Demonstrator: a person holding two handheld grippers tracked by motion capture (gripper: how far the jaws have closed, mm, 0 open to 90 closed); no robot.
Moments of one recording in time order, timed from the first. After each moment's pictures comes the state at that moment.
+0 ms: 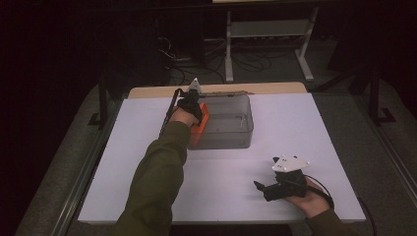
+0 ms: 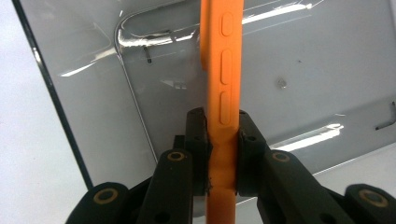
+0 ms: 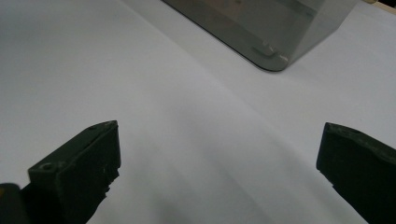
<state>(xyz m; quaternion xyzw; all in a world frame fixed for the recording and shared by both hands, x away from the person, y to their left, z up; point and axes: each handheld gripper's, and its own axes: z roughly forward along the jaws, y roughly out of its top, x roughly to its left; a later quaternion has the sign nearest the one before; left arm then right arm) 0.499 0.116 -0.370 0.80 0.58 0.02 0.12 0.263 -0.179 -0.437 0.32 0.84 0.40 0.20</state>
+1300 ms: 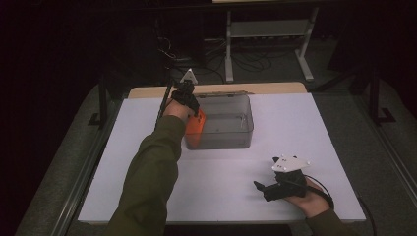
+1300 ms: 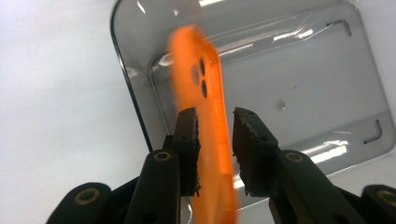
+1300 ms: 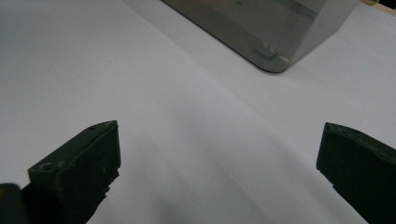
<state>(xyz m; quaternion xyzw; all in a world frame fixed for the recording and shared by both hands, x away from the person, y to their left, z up) 0.502 0.128 -0.336 0.80 0.58 0.06 0.16 0.263 -0.178 -0.436 0.32 0.83 0.40 0.20</state>
